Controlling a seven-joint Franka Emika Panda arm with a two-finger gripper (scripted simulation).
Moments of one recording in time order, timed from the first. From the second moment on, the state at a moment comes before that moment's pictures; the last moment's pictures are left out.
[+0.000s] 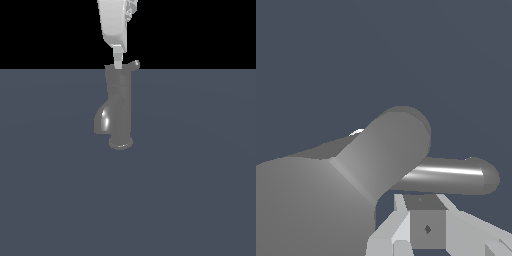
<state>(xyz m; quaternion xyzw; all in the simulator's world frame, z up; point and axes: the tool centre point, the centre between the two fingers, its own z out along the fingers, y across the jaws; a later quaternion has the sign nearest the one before) -0.025 0.025 0.297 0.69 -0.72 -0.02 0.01</state>
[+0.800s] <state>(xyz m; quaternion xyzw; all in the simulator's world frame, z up) 0.024 -0.008 0.315 0.68 -0.73 0.01 -0.01</state>
